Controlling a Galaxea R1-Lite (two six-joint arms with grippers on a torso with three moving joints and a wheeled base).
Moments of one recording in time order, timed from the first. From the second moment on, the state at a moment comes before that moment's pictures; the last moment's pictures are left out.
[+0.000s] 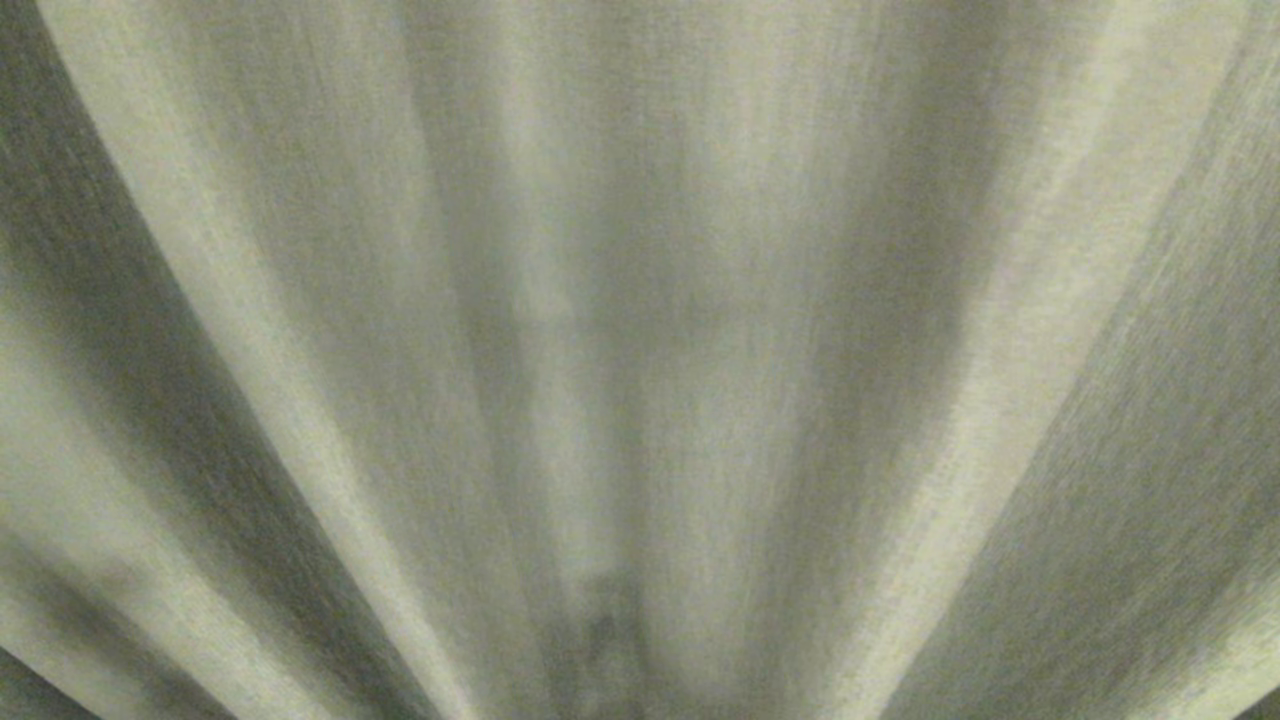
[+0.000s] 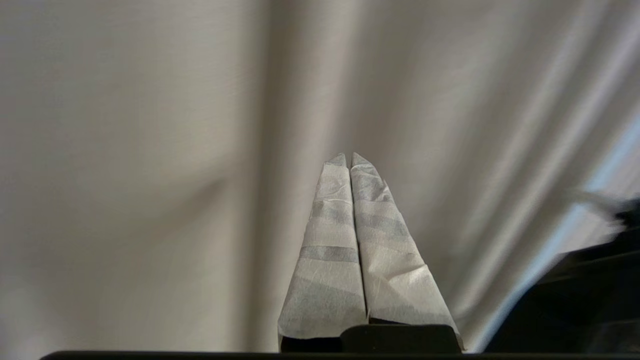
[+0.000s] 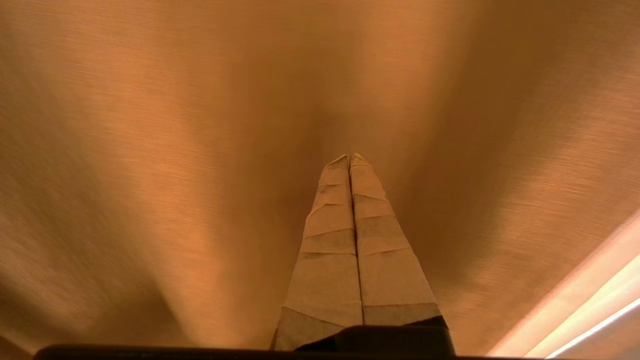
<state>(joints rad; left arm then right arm) -0.31 0.34 -0.30 -0.24 -0.30 -0.23 0.00 0.00 0.00 0.01 0.05 -0.07</state>
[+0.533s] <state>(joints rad) -0.07 0.30 -0.02 -0.29 -0.18 -0.01 0.00 0.00 0.00 0.01 0.05 -0.07</state>
